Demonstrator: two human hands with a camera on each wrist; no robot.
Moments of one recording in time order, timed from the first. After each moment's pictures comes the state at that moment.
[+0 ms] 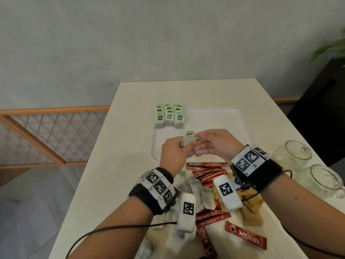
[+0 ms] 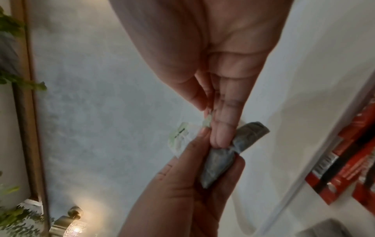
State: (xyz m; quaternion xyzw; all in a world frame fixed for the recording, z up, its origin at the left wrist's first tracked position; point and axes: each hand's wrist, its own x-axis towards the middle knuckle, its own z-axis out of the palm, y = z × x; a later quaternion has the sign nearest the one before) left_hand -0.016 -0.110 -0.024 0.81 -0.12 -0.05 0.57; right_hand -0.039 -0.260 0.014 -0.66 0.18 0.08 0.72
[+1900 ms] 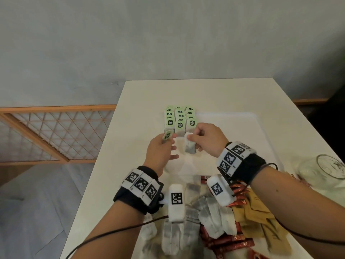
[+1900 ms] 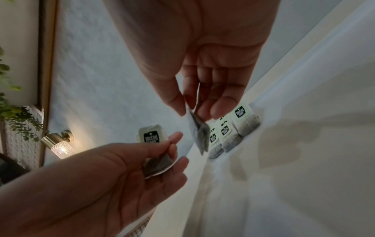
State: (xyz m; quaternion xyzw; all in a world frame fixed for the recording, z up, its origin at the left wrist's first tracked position) left_hand 0.055 -0.059 -0.023 0.71 0.06 -0.15 0.69; right_hand 0.046 -0.227 -0.014 -0.87 0.07 0.00 0.48
